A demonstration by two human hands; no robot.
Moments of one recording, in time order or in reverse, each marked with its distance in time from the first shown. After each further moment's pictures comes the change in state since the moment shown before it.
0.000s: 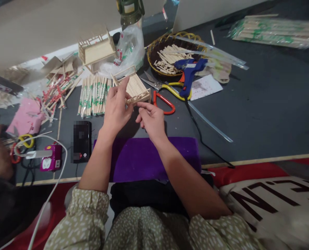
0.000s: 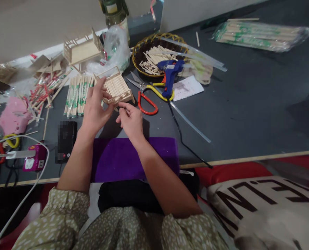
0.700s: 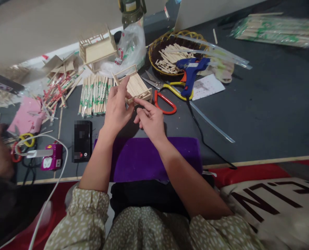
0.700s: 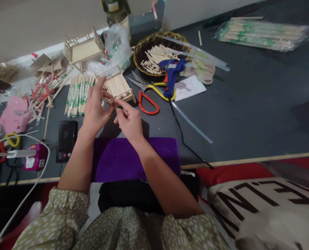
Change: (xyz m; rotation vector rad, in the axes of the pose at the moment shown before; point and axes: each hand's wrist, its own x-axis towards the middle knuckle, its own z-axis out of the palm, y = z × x) left_hand -0.003 -0.003 0.000 -0.081 0.008 0.004; right_hand -0.003 0.008 0.000 -0.027 -0.092 -0.167
